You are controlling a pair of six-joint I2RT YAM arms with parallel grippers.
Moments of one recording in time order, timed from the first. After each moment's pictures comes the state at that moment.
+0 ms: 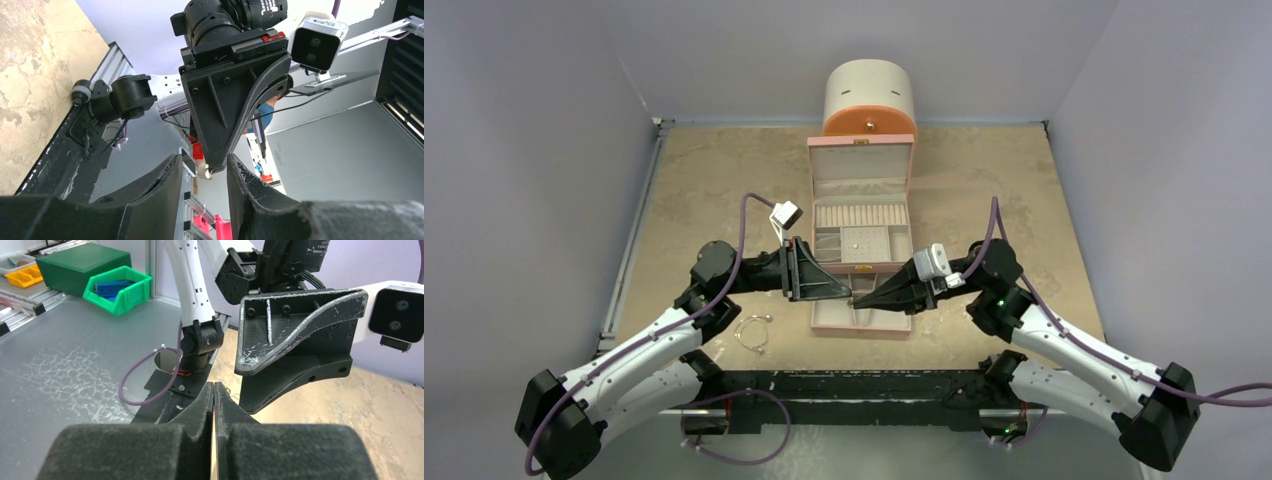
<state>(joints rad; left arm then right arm) -0.69 0.86 0.52 0.54 0.79 -1.35 0.80 0.88 0.62 0.51 -1.01 0.04</state>
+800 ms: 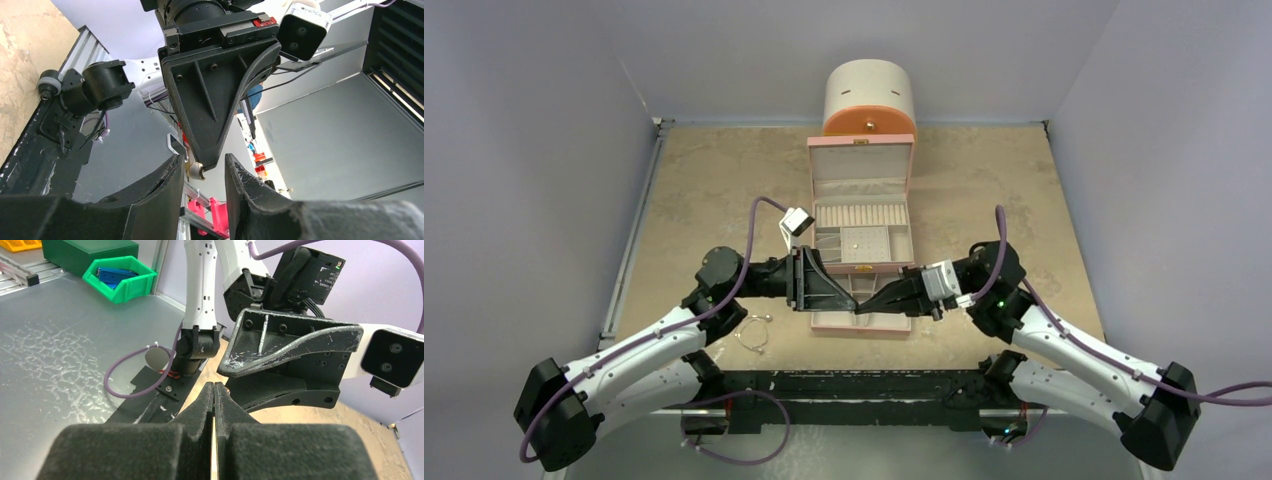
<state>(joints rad) -0.78 0.89 0.52 0.63 0.80 -1.36 0.82 0.87 0.62 0.56 -1.09 -0.10</state>
